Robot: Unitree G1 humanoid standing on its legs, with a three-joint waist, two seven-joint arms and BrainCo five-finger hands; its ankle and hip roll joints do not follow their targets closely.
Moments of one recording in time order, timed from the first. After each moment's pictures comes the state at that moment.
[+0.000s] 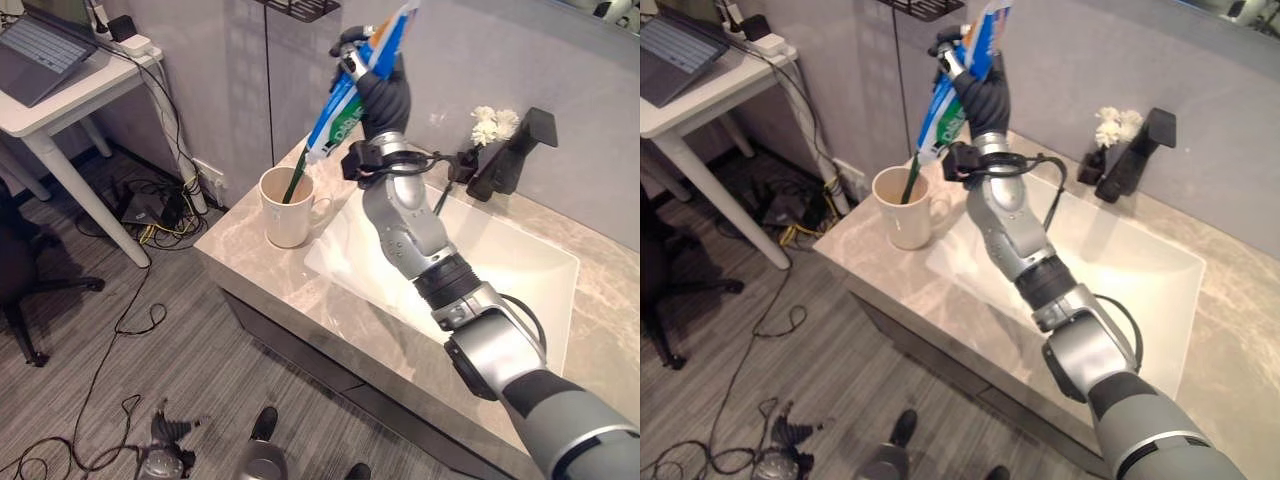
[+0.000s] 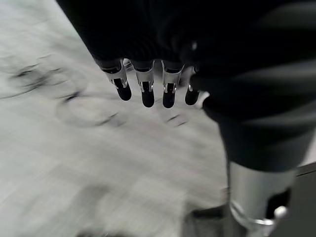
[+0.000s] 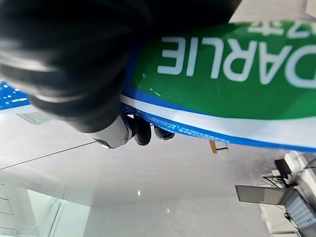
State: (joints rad) left arm -0.01 0.32 -0.16 1.17 -0.16 -0.12 0.33; right arm -1.08 -0.15 0.43 0.47 0.72 -0.32 -0.32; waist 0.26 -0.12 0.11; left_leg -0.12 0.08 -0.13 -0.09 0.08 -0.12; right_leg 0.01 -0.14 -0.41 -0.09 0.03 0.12
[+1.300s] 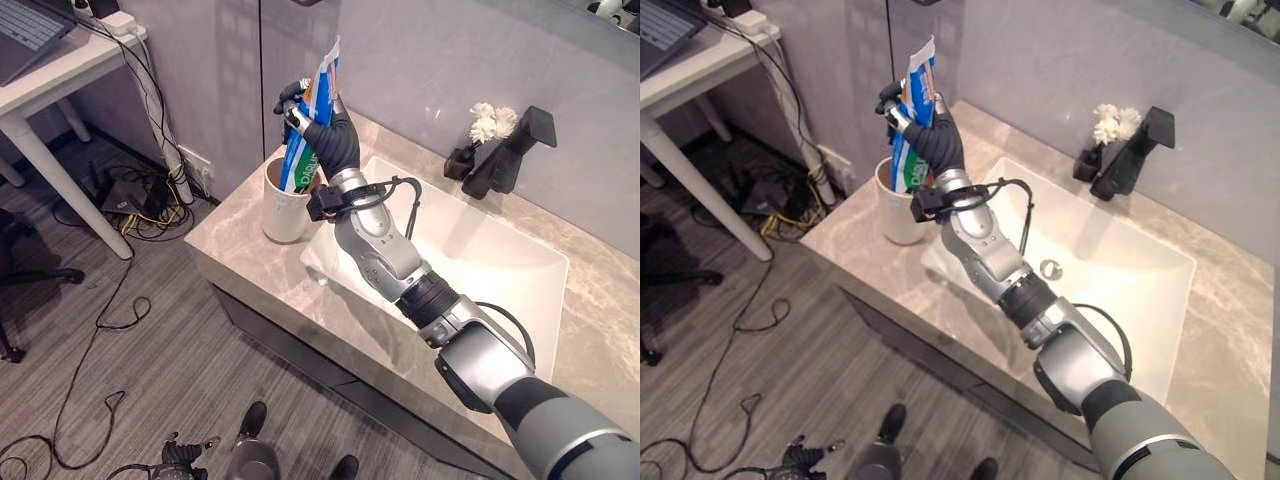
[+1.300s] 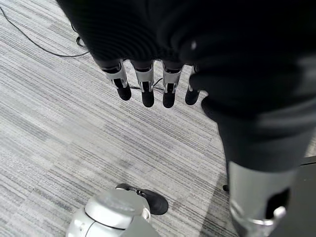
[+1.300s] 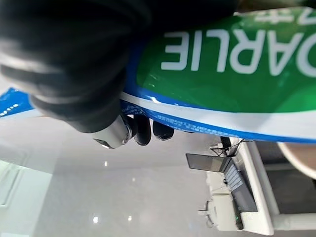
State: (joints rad) left arm -0.04 0.29 -0.13 1.24 -0.19 -0.09 0.30; right arm -1.03 -0.13 0.56 0.48 0.65 -0.30 -0.27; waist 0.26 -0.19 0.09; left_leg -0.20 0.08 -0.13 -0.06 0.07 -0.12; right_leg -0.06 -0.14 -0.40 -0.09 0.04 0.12
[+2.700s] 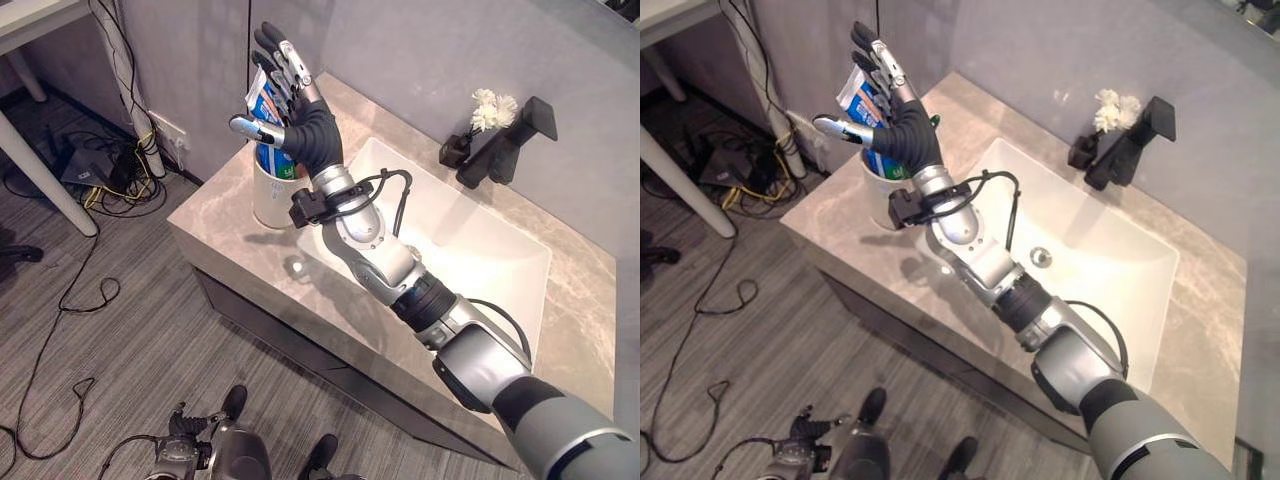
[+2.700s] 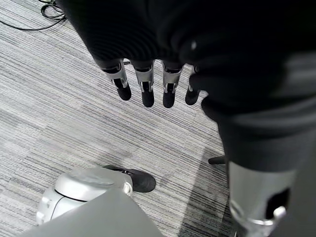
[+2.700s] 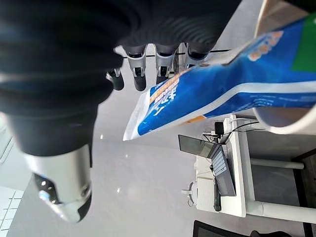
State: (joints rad) left arm -0.12 0.31 -0.18 1.23 -0.18 -0.09 0.31; right arm -1.04 -0.12 0.60 0.36 0.54 -0.30 -0.28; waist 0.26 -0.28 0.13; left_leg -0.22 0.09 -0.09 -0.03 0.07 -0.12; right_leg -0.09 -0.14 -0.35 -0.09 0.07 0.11
